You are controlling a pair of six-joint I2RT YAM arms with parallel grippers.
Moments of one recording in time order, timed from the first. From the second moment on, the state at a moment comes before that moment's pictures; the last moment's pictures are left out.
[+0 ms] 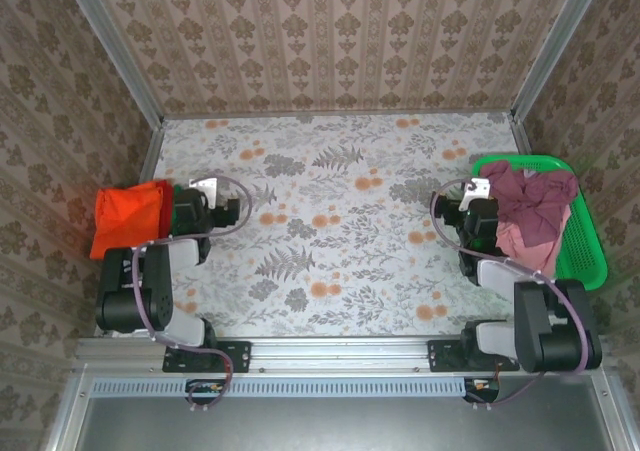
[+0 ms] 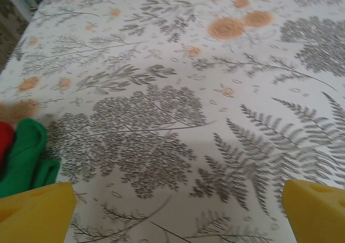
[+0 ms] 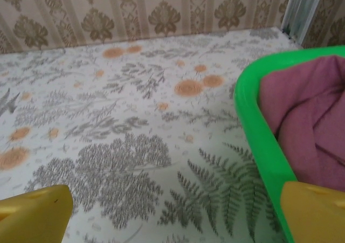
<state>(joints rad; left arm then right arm) 0.01 1.50 0.47 0.54 0.04 0.13 -0.01 1.30 0.34 0.65 0.14 0.08</state>
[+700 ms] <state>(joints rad) -0.01 1.53 0.42 0.72 0.02 0.11 -0.01 1.50 0.38 0.90 0.14 0.05</state>
